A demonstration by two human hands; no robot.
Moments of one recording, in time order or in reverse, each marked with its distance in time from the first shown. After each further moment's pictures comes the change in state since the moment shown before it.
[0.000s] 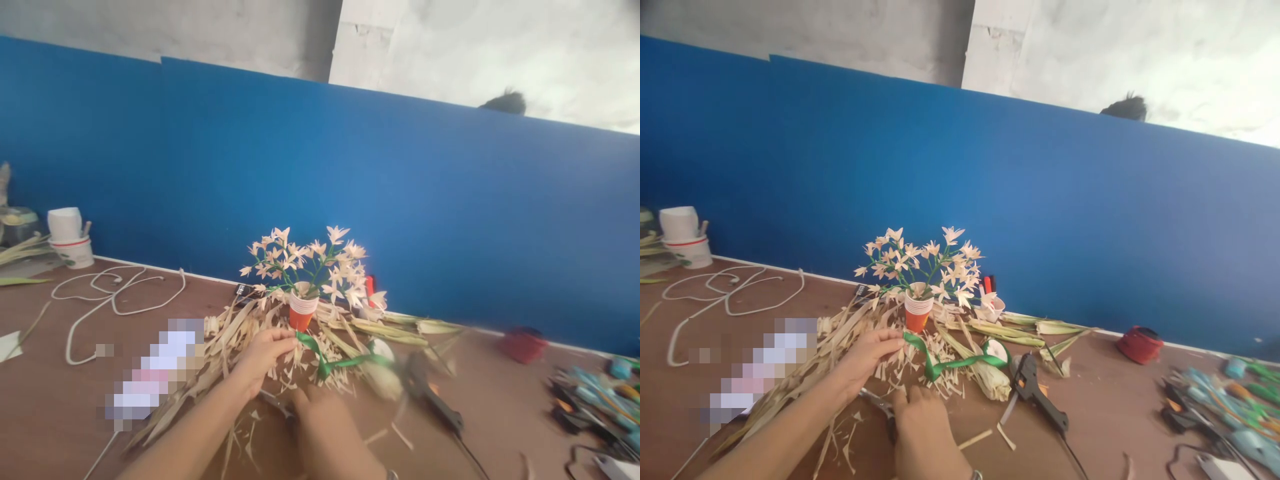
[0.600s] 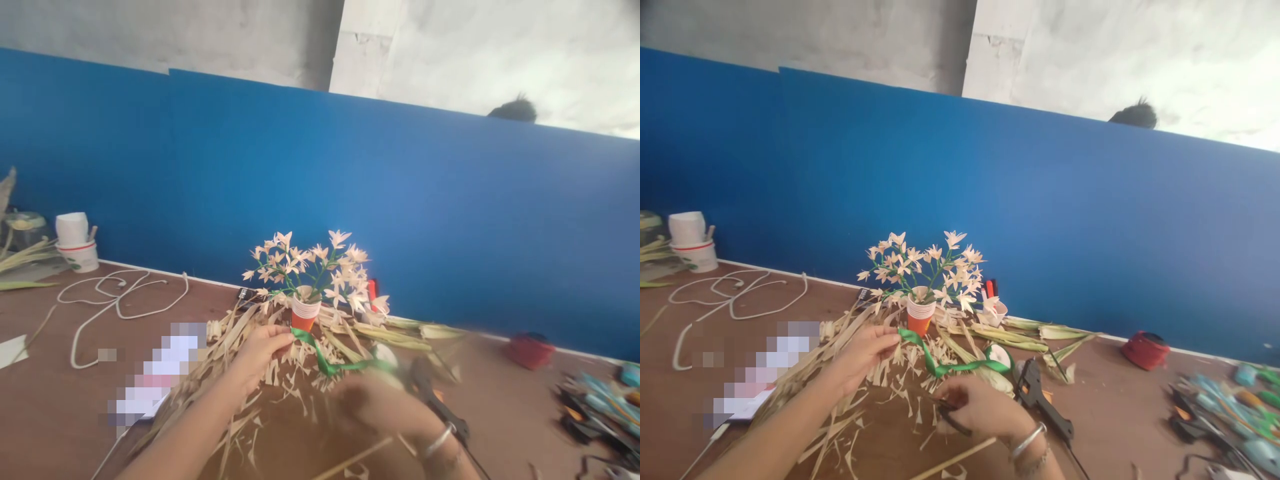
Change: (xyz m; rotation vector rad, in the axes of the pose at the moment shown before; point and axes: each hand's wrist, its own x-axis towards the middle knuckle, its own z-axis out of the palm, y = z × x) left_hand 0.001 0.013 -0.008 -0.048 -0.008 0.037; right_hand -0.009 0.080 -0.058 0.877 -0.235 0.044
